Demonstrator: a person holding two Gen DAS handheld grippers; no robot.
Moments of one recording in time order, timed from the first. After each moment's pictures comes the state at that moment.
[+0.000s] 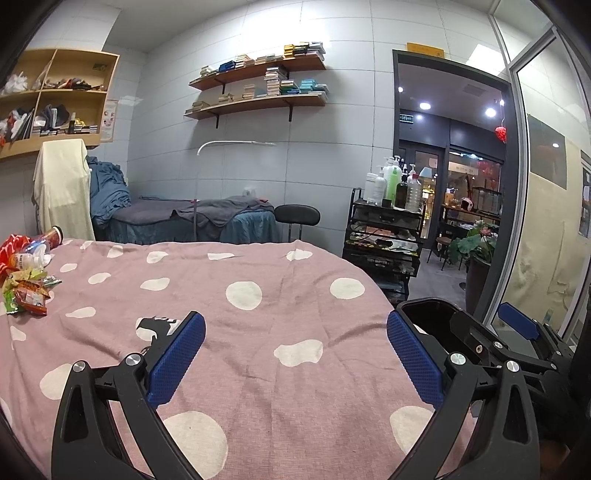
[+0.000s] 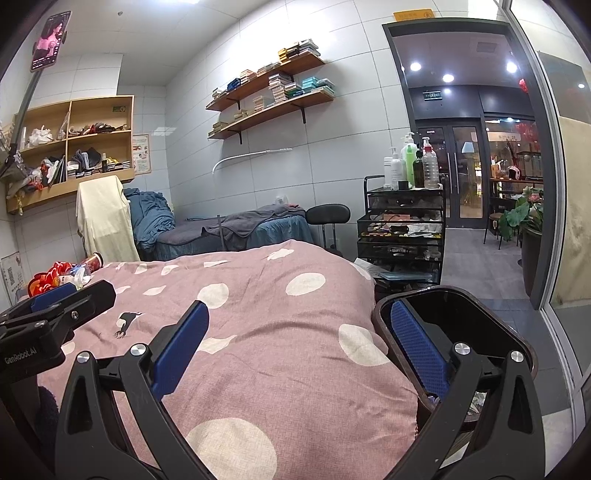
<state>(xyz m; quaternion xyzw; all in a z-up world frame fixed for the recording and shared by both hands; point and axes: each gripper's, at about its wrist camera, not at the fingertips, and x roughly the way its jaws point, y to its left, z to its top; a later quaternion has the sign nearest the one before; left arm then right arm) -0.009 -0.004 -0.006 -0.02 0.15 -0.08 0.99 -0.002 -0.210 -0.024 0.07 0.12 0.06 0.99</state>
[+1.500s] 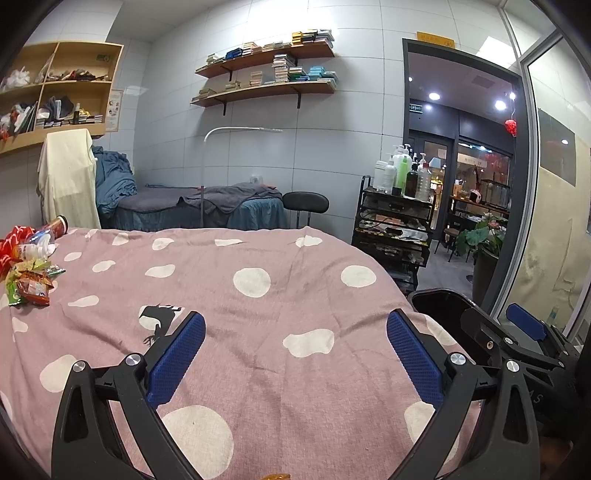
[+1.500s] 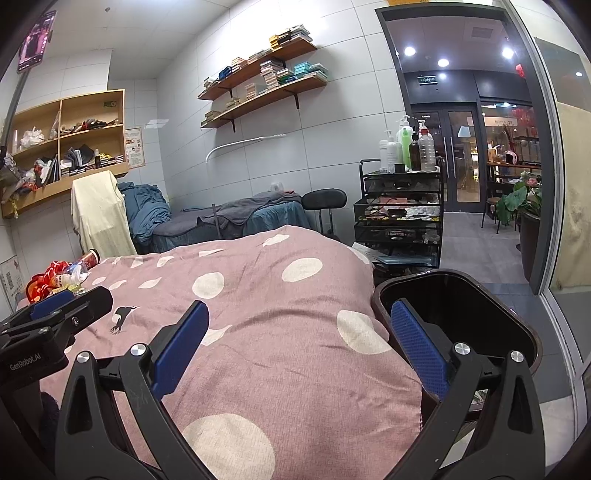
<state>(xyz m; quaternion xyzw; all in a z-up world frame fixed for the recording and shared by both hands) 0.005 0.005 -0.016 -0.03 0.17 -0.07 0.98 0.014 -0.207 -0.031 0.08 0.15 0.05 0.98</state>
